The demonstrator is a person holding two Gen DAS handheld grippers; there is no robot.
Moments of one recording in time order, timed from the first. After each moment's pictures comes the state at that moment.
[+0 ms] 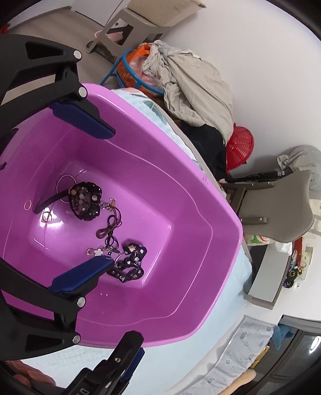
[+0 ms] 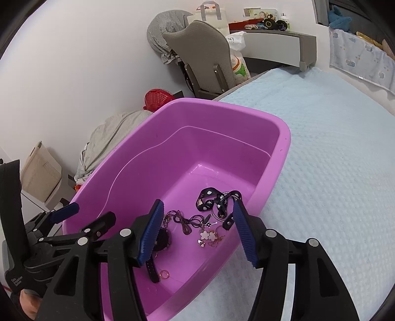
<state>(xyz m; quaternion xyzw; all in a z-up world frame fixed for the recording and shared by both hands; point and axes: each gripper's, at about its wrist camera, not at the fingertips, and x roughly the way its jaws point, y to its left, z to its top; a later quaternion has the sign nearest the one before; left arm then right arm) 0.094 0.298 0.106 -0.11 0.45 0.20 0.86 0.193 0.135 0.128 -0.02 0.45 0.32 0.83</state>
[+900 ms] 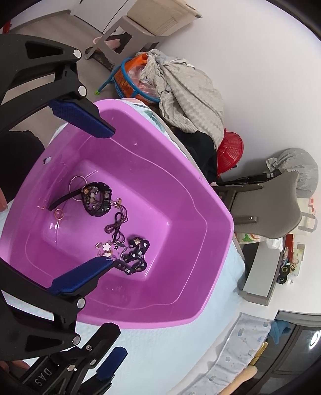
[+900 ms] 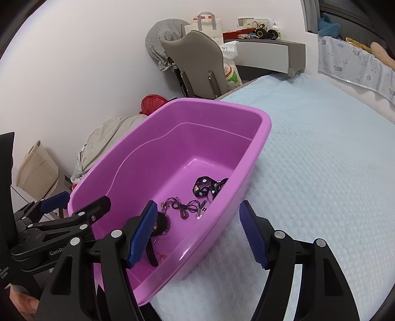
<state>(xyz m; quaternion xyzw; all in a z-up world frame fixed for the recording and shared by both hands) 0.060 0.266 0.130 -0.10 0.43 0.21 0.87 0.139 0.104 0.136 -0.02 0.43 0.30 0.85</state>
